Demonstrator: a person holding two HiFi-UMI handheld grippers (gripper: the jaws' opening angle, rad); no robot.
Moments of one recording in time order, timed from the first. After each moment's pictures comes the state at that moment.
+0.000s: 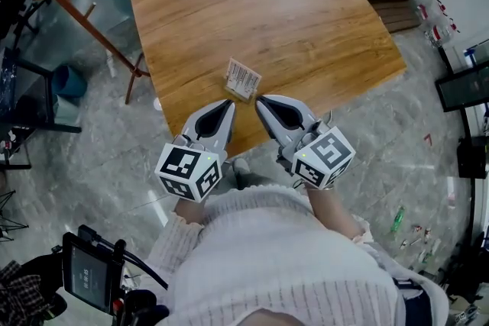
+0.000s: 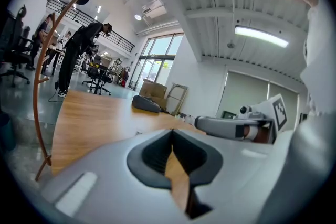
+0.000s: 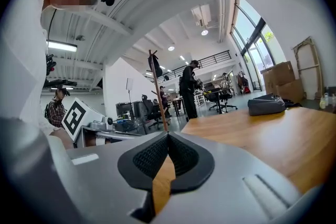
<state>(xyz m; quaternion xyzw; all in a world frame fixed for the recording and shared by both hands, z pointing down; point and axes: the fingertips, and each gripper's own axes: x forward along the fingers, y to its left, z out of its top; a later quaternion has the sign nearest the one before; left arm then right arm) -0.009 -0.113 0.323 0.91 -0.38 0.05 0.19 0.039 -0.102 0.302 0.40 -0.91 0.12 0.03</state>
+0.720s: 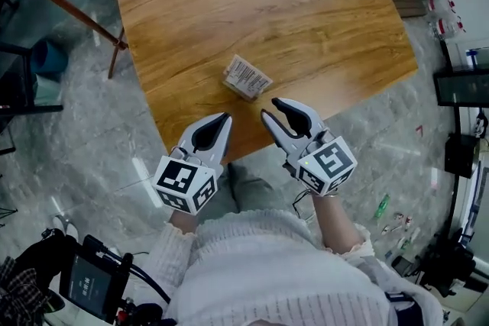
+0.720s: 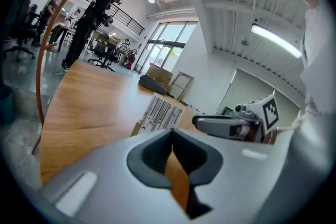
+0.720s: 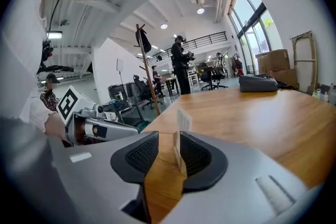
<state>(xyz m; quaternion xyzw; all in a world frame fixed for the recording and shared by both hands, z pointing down) -0.020 -0.160 0.432 0.89 -0.35 0.08 0.28 0.057 -0.165 0.421 0.42 -0.88 0.18 0.14</state>
